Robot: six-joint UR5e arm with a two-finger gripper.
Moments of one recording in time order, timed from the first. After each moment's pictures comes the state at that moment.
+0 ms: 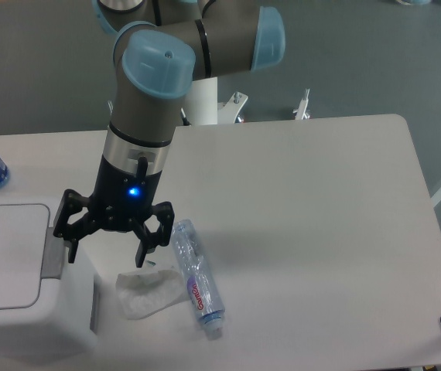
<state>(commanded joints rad) 2.23 -1.86 -1.44 -0.92 1.13 -0.03</state>
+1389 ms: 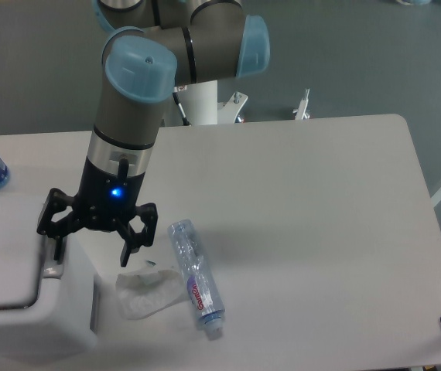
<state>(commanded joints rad) 2.21 -1.85 -1.49 -0.89 1.13 -0.03</state>
